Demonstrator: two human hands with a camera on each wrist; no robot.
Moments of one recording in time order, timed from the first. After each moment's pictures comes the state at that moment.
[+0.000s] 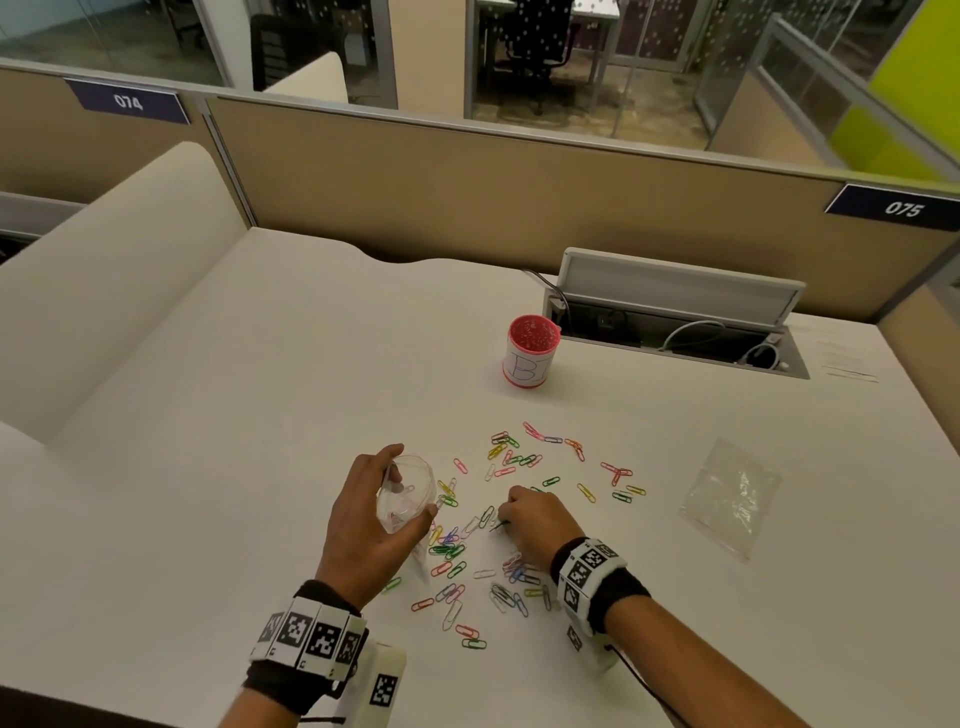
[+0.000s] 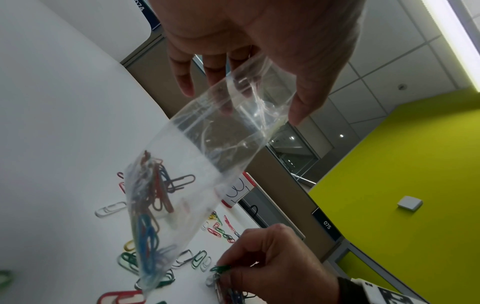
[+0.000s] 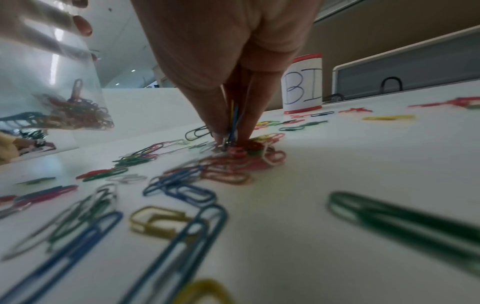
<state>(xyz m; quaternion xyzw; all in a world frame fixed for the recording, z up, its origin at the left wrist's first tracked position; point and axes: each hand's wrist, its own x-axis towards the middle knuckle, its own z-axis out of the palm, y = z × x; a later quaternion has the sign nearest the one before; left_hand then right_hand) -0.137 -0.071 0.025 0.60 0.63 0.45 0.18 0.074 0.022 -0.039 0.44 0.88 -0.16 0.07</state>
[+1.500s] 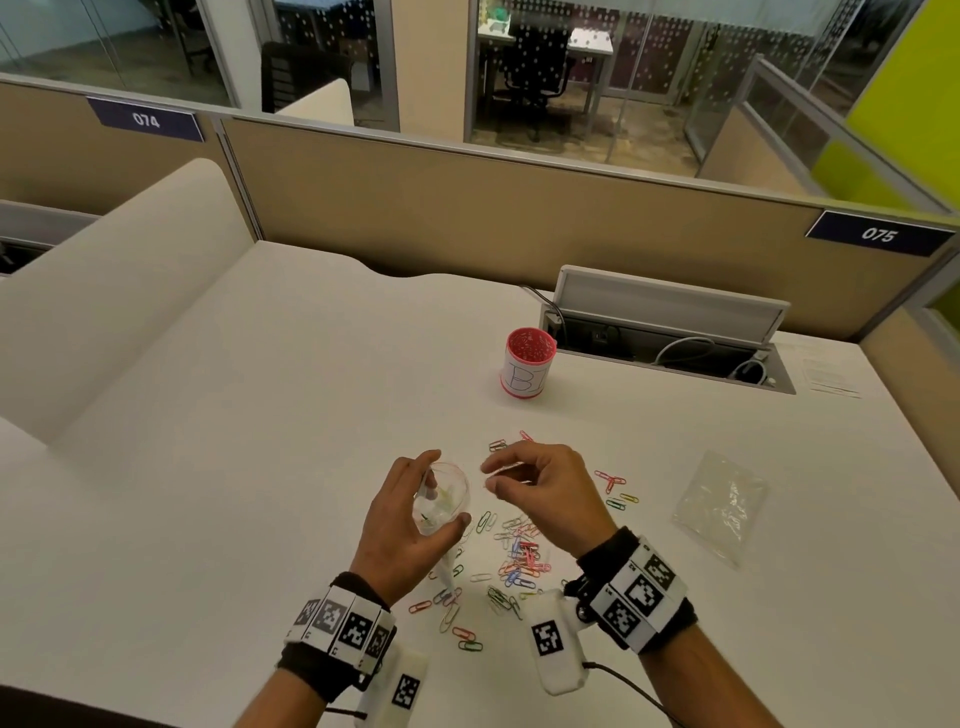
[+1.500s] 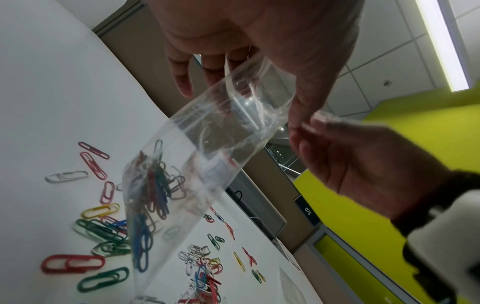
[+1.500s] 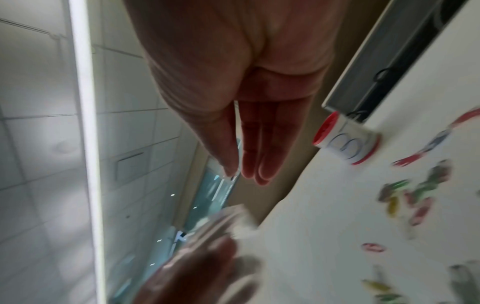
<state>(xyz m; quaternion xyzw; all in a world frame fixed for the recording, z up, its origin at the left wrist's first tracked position) -0.110 -0.069 0.029 0.62 0.60 0.45 0.21 0.069 -0.009 0.097 0.47 0.68 -0.47 -0.30</state>
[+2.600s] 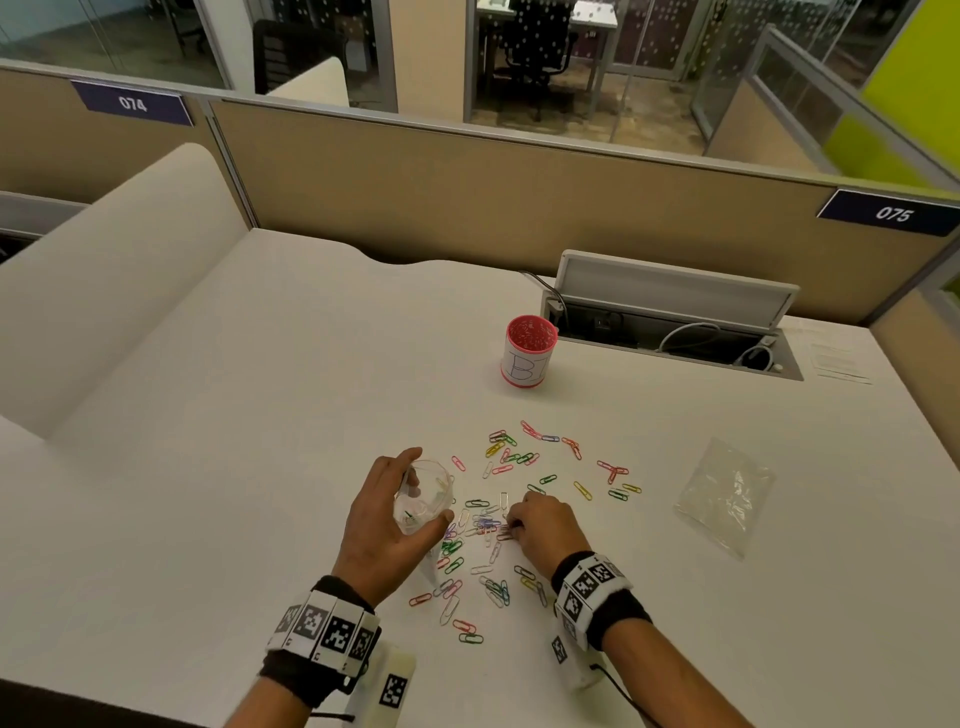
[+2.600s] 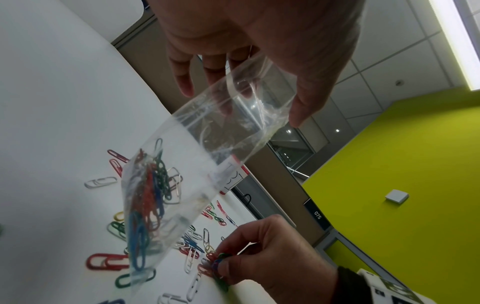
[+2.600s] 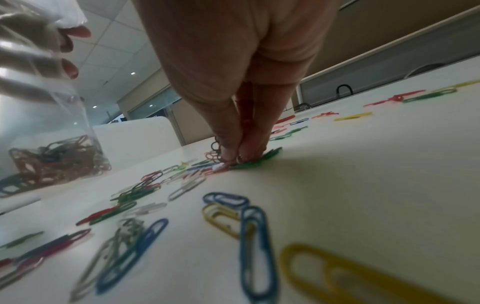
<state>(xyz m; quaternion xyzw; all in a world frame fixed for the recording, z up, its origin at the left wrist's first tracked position) -0.123 -0.072 0.021 0.61 0.62 0.44 0.20 0.083 0.005 -0.034 0.55 0.81 -0.20 0.01</state>
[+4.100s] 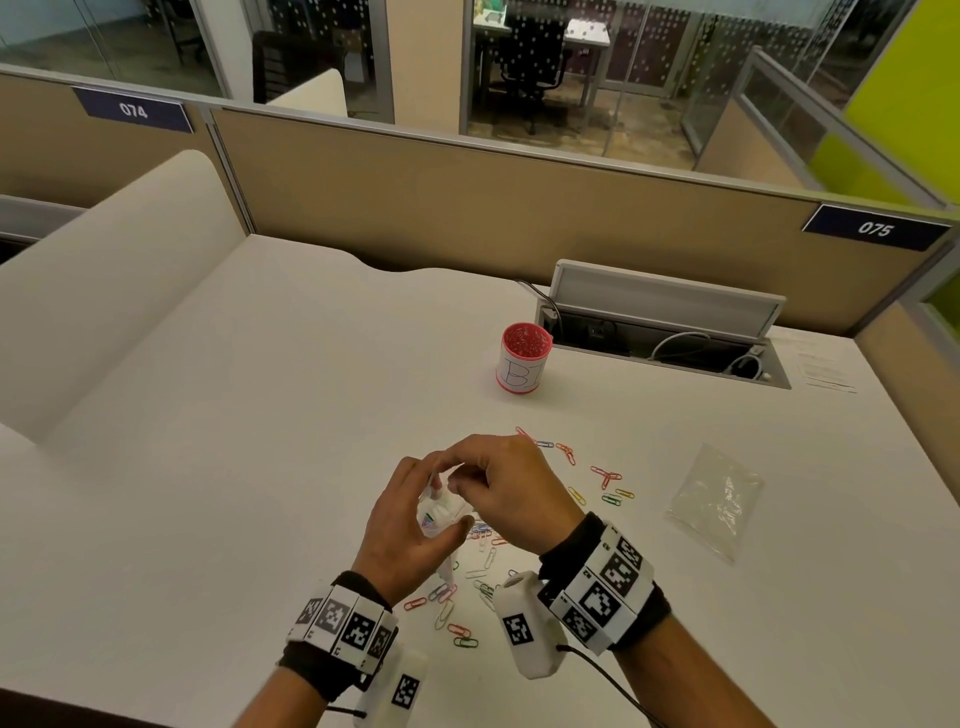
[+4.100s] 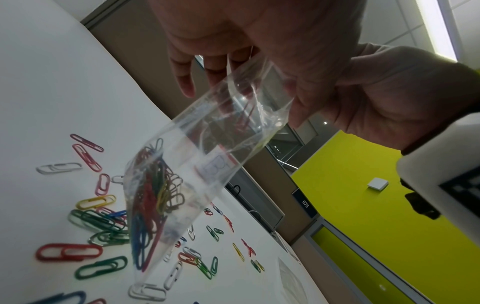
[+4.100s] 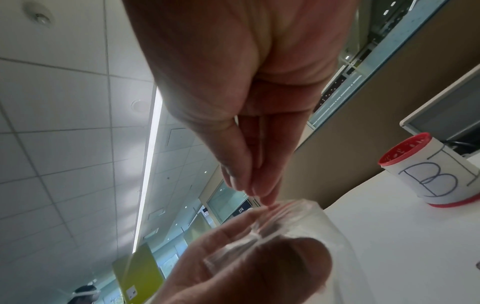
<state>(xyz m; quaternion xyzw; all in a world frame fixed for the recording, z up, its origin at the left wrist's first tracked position) -0.101 -0.066 0.026 0.64 0.58 0.46 0.22 0.039 -0.017 0.121 0.41 0.82 -0.34 -0.21</state>
